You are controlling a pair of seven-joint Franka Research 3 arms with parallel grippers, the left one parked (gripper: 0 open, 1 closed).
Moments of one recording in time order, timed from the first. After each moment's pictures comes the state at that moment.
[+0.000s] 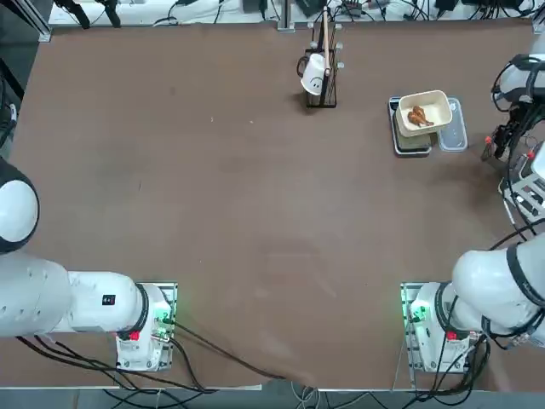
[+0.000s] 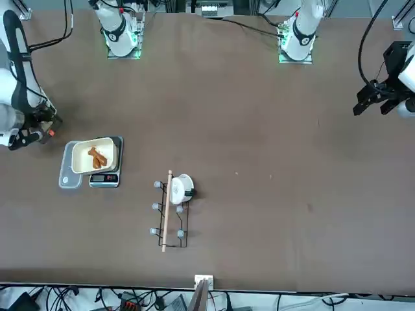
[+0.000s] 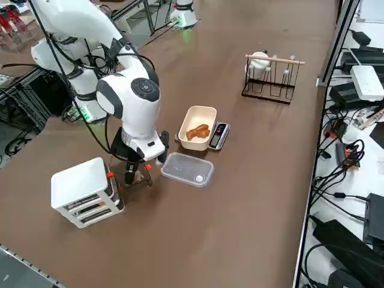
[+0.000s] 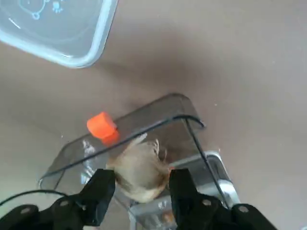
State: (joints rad) arm -0.45 0.37 -0.03 -2.04 -0.38 2.14 -0.63
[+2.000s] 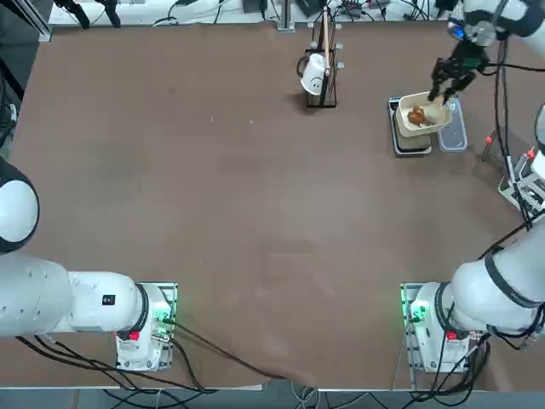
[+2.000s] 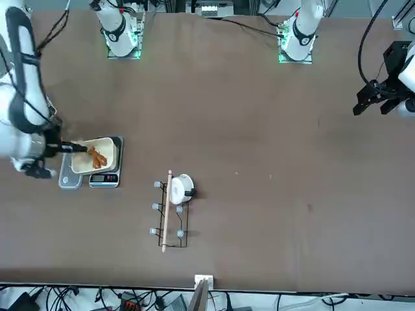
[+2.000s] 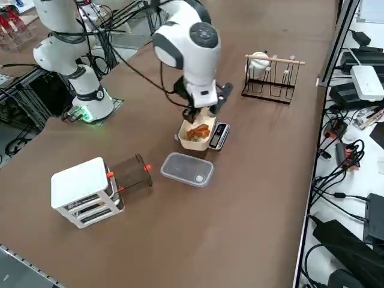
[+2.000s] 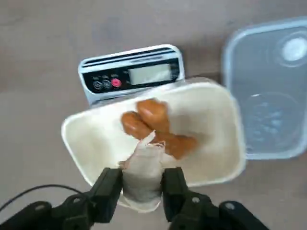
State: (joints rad) arm -0.13 0.41 0.01 -1.76 0.17 1.87 -0.04
